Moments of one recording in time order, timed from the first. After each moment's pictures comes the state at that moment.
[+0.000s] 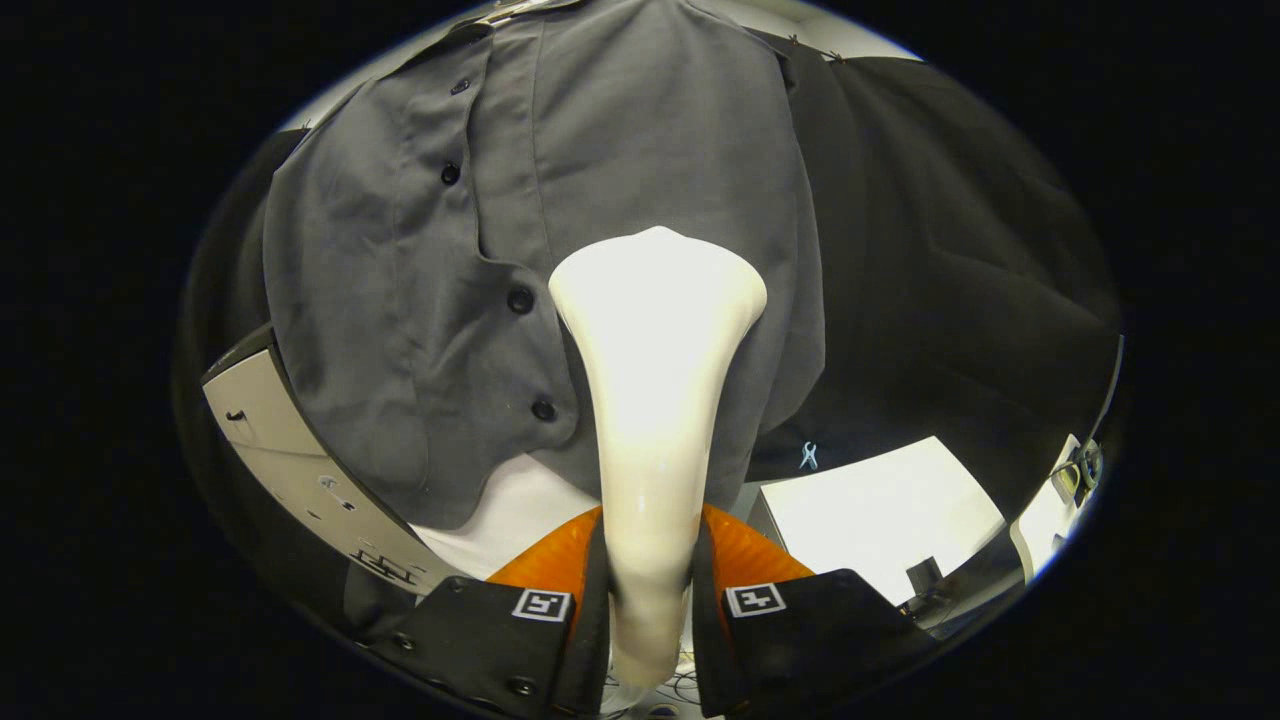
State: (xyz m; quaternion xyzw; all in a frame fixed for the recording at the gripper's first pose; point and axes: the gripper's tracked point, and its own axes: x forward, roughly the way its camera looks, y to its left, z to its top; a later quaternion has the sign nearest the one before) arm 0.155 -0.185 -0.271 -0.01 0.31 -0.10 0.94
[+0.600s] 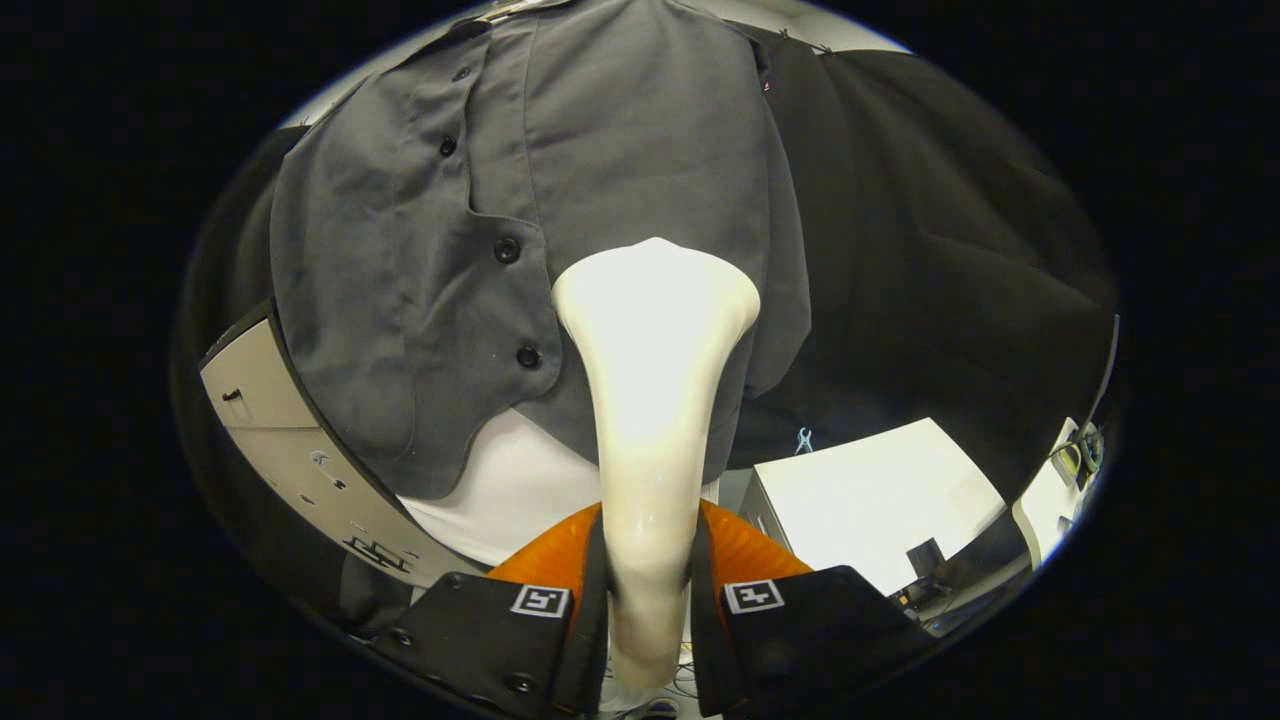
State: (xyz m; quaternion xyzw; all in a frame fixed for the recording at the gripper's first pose) arm 0.127 -0.186 -0.279 0.00 0.30 -0.11 0.95
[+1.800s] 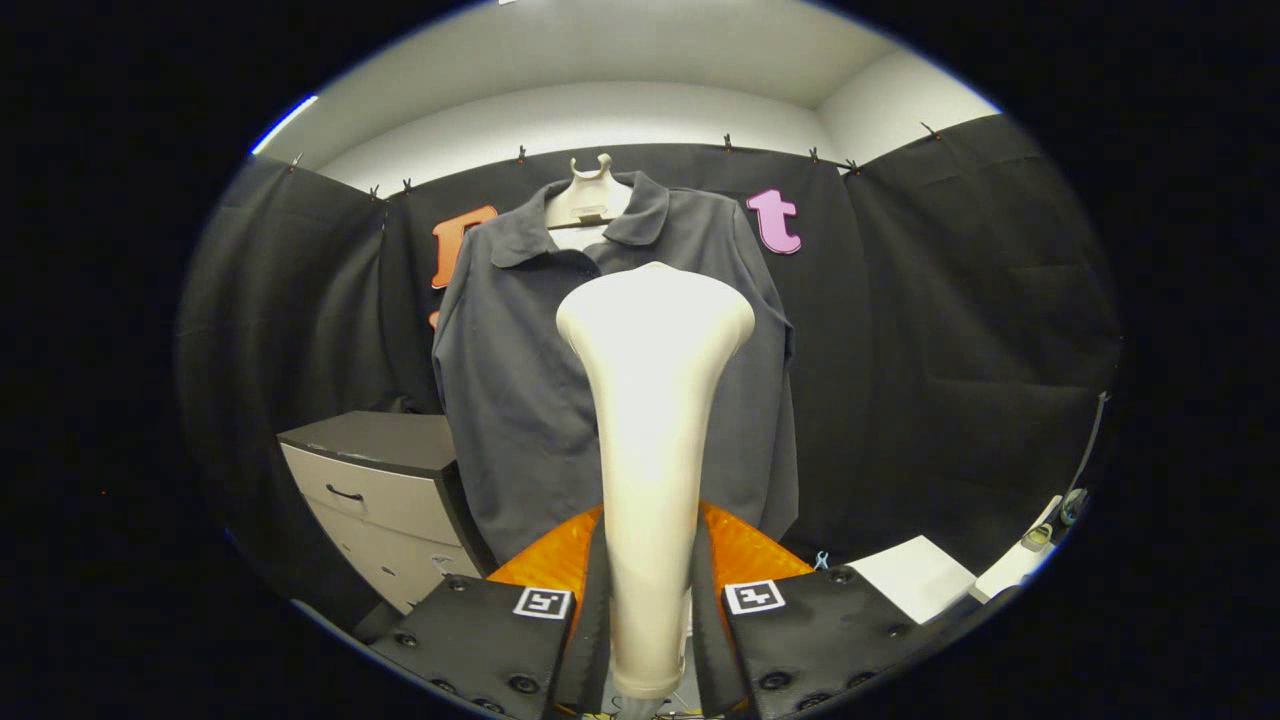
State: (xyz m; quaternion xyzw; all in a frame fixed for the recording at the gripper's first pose) arm 0.070 -0.094 -0.037 -0.04 0.10 -0.03 0.99
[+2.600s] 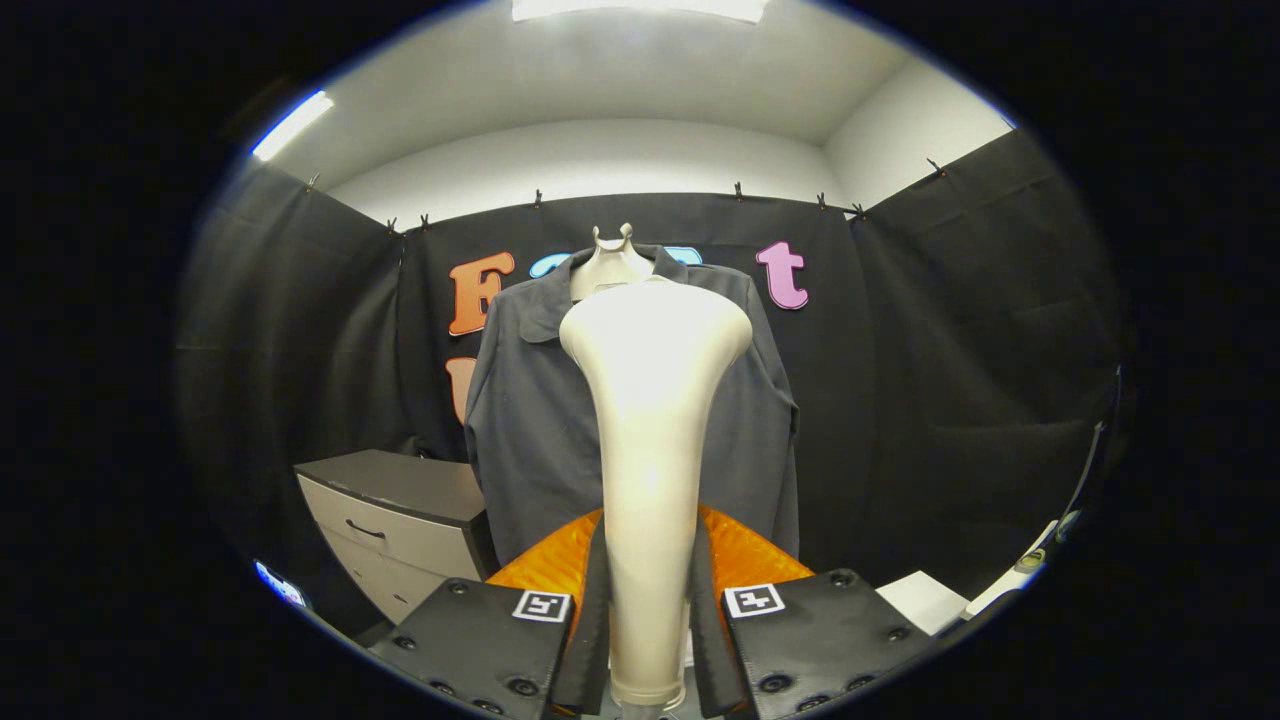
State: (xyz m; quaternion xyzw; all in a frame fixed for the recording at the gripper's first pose) arm 0.059 -0.072 0.016 -0.05 0.04 -0.02 1.00
